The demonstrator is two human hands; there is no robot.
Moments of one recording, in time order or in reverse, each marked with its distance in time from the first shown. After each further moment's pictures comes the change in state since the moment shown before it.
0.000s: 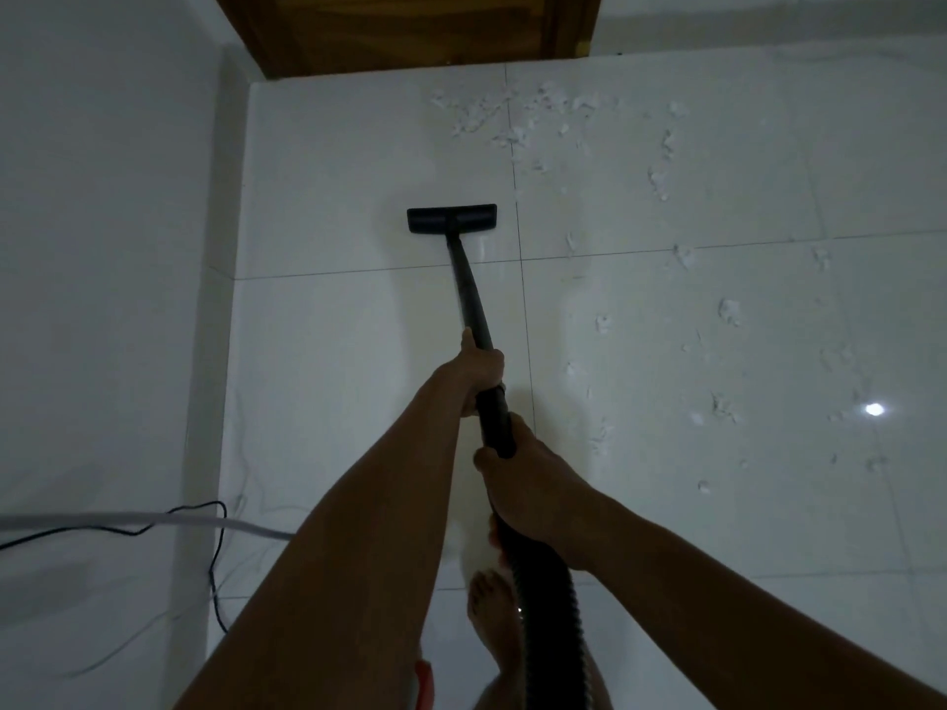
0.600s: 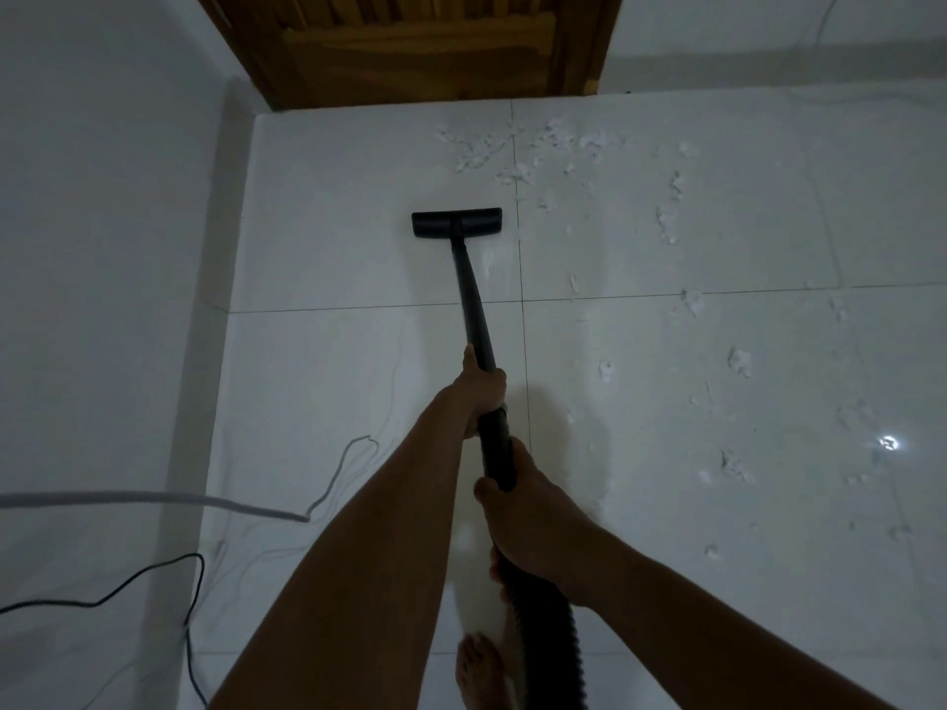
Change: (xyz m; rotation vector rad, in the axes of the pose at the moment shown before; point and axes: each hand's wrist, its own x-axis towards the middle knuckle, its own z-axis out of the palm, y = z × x) left_hand 0.074 0.051 0.003 -0.059 0.004 0.026; right_hand 0.052 -0.041 -0.045 -0.057 -0.028 -0.024
